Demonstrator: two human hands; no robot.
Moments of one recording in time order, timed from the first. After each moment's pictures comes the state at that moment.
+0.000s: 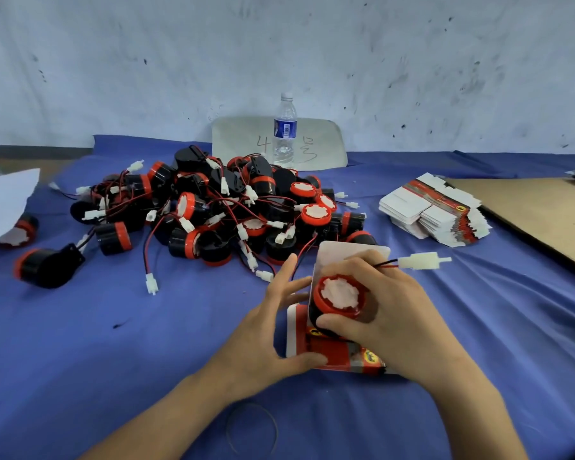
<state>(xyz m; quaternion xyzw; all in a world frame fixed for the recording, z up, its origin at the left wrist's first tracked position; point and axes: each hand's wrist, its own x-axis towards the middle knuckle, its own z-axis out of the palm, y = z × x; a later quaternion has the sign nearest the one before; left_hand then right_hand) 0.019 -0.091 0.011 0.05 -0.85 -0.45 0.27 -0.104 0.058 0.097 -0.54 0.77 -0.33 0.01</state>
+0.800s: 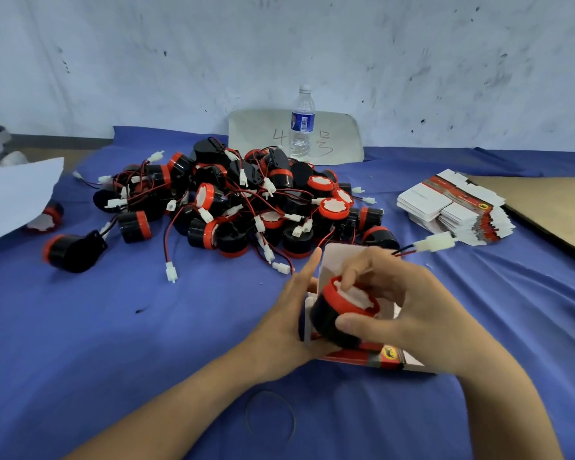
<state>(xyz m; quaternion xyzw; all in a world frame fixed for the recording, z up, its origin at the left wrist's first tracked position) 0.007 -0.090 0.011 0.08 -0.82 -0.53 0.20 -0.102 0.055 0.104 -0.57 0.65 -0.47 0.20</state>
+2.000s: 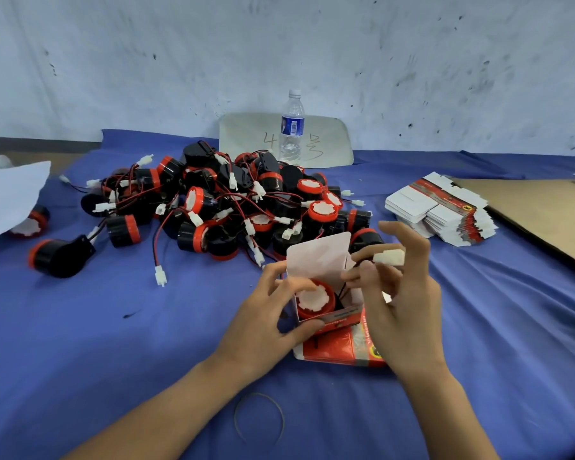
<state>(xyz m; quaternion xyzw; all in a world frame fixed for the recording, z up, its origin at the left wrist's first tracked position) 0.016 -0.094 0.016 0.08 -0.89 -0.29 0.34 -0.098 0.042 0.070 -0.47 0.66 -0.58 -0.12</state>
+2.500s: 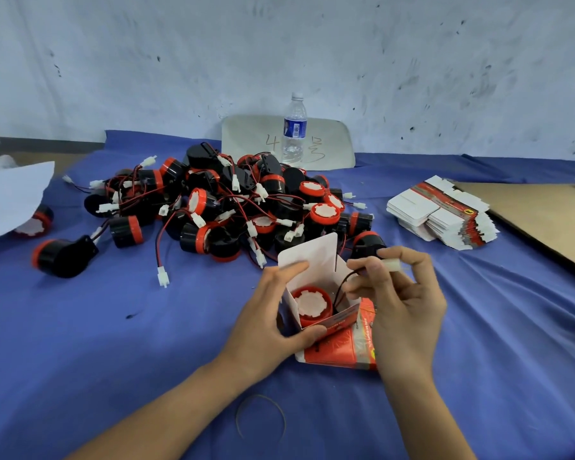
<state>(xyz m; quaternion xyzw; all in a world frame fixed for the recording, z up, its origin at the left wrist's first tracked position) 0.017 -0.092 0.017 0.12 -0.87 -0.36 0.33 -0.084 0.032 0.067 -0.30 0.53 -0.80 0.02</state>
